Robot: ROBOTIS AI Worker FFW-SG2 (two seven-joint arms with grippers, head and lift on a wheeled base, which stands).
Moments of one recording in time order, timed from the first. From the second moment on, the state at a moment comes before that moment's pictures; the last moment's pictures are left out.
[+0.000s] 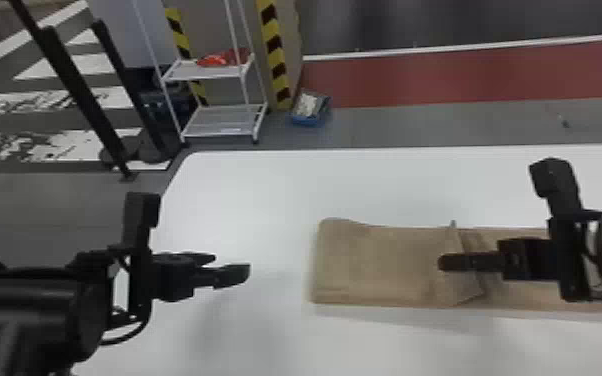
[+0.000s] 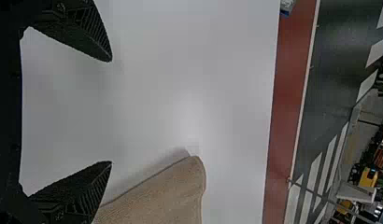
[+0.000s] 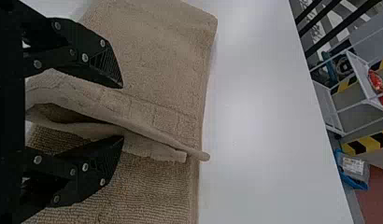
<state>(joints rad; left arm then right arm) 0.12 0.32 0.26 -2.04 0.13 1.15 -0.69 -0.28 0.00 0.03 -1.72 0.24 1.46 0.86</state>
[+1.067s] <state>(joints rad) 0.11 0.33 0.26 -2.01 0.13 1.13 -0.70 -0.23 0.00 0.04 -1.79 0.24 1.56 0.86</state>
